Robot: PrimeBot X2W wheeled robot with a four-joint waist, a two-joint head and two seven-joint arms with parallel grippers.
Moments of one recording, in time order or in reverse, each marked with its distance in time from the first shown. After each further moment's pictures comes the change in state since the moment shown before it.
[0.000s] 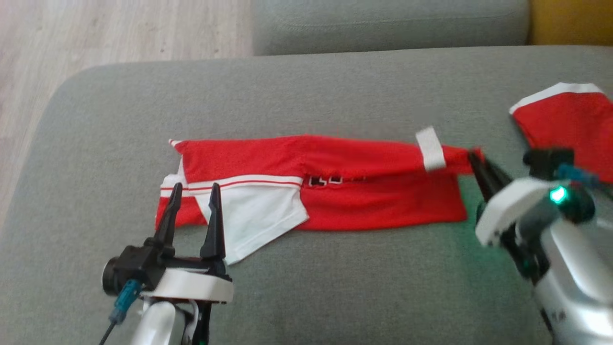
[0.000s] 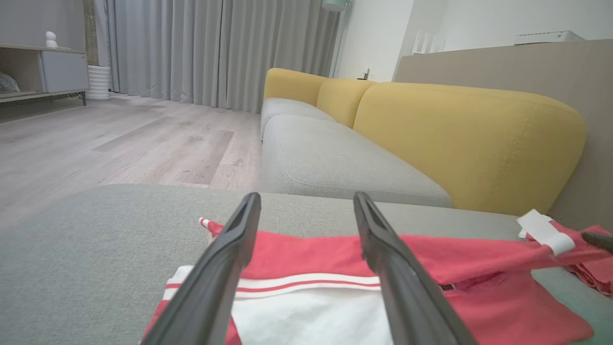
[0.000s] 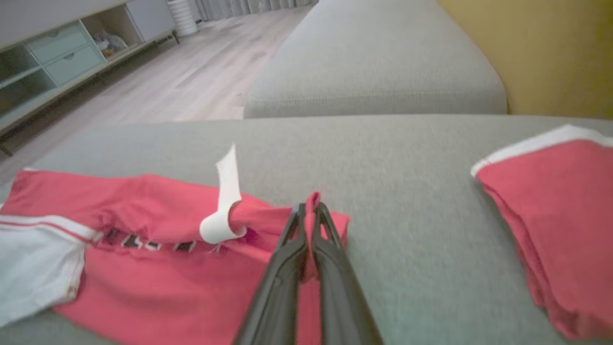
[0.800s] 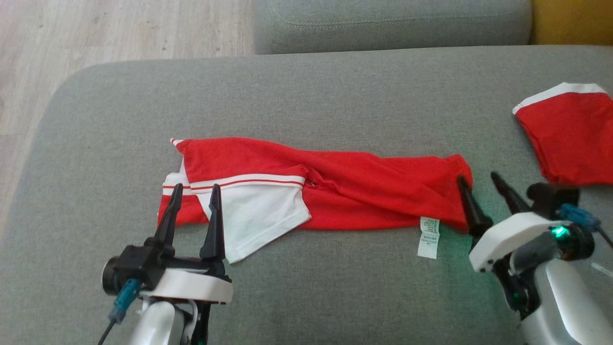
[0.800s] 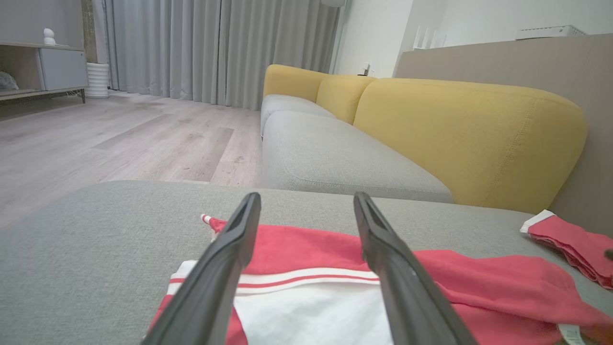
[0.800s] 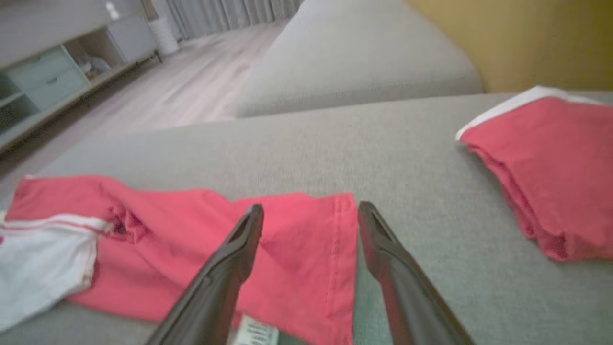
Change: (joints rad) left arm 0.000 0.001 0.009 0.012 0.009 -0.017 0.000; right arm 0.230 0.137 -0.207 -0.207 -0.186 0.000 0.055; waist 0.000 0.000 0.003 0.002
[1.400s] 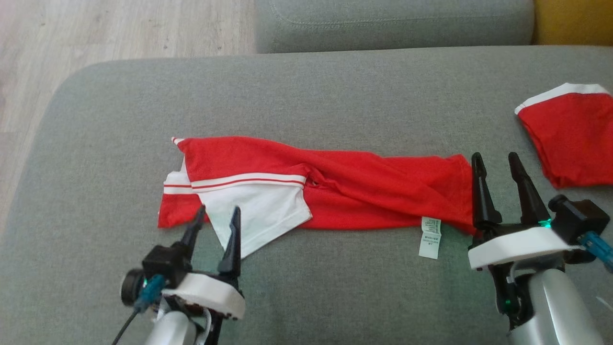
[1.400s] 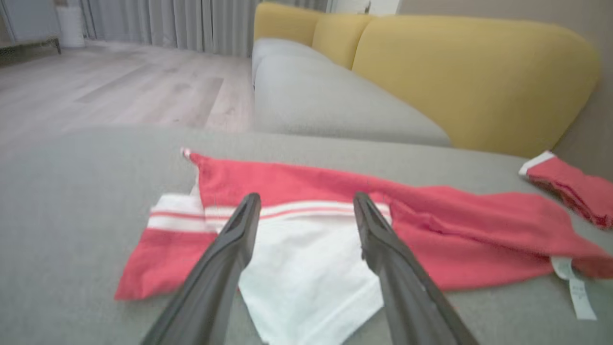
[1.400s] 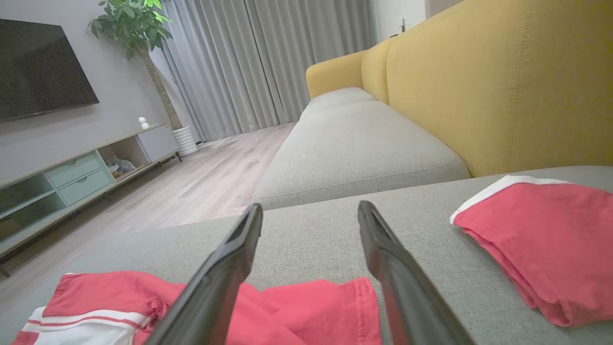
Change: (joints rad) left arm 0.001 0.000 -0.054 0.054 0.000 0.008 0.074; right arm 0.061 0.109 -0.090 -0.149 -0.025 0.000 -0.275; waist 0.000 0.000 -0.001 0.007
